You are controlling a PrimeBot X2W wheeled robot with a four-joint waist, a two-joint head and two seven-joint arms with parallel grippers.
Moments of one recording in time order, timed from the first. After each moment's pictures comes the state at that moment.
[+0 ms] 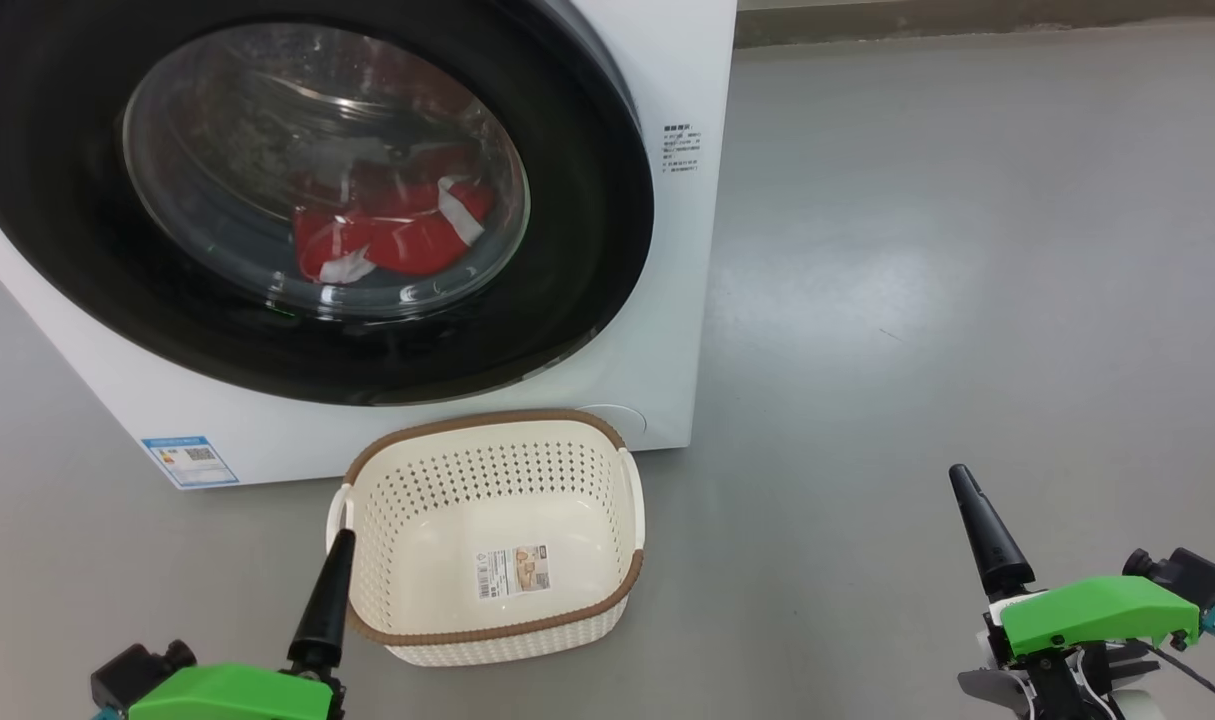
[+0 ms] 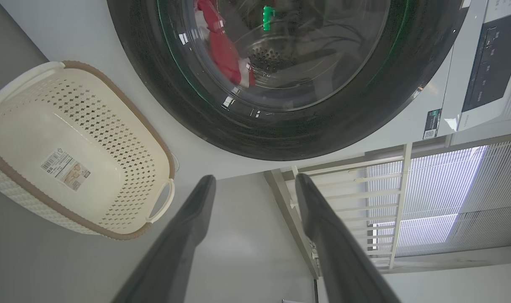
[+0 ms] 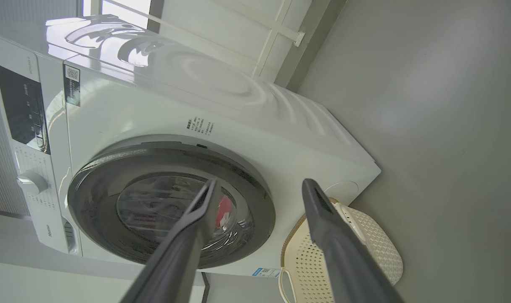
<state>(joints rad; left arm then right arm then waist) -0.14 0.02 -0.02 0.39 -1.35 -0.12 0.00 -0.11 -0.03 -0.02 0.39 1.34 0.13 0.00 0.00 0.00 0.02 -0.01</state>
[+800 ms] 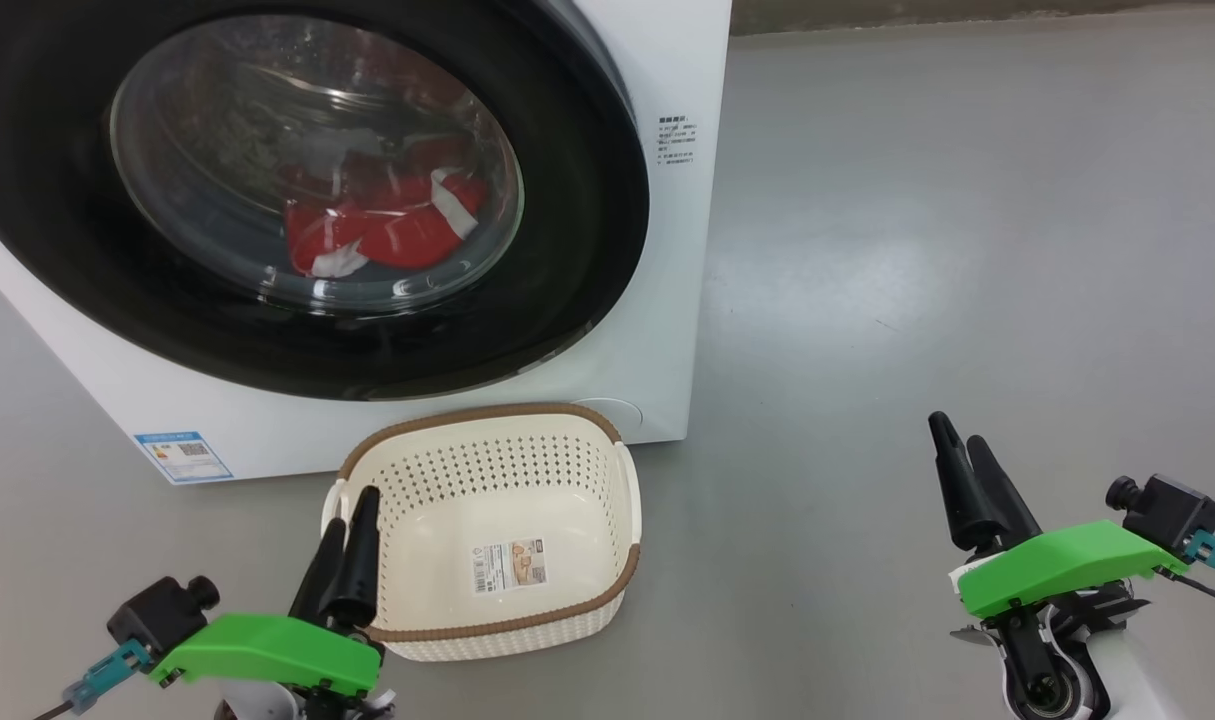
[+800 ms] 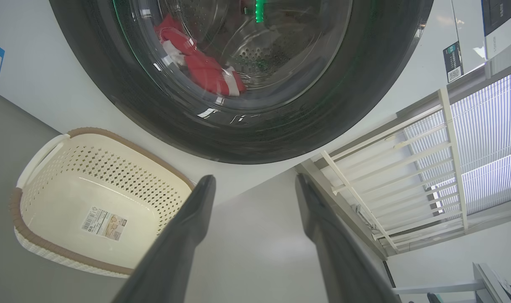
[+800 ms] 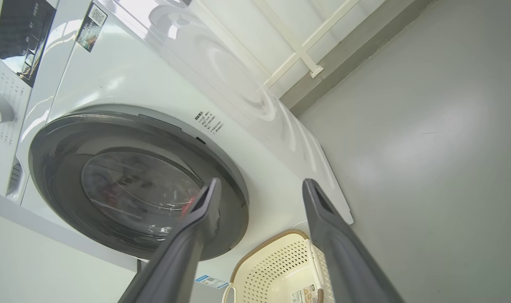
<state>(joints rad) -0.21 0.02 -0.07 0.40 -1.03 -0.08 -0.07 -0.19 -0.03 0.00 0.39 0.96 0.13 -0.07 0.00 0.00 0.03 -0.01</state>
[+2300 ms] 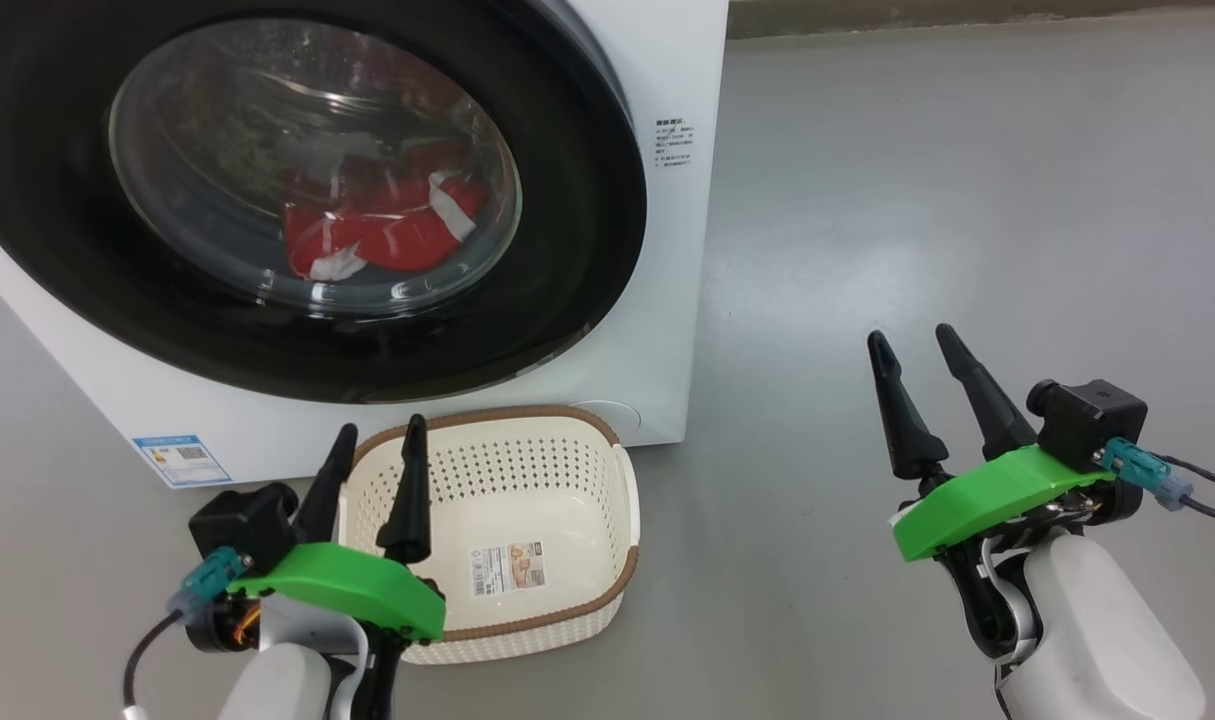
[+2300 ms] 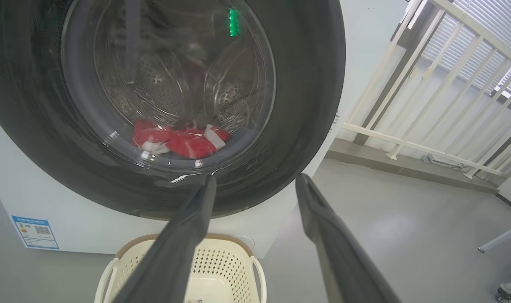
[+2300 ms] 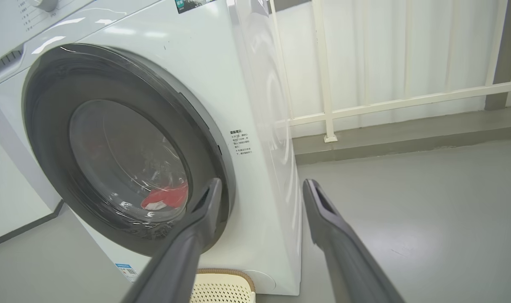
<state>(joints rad) -0.35 0.03 -0.16 0.47 -0.50 -0.02 -0.20 -0.35 -0.04 0.08 0.45 0.45 0.13 -0.20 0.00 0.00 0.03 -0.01</state>
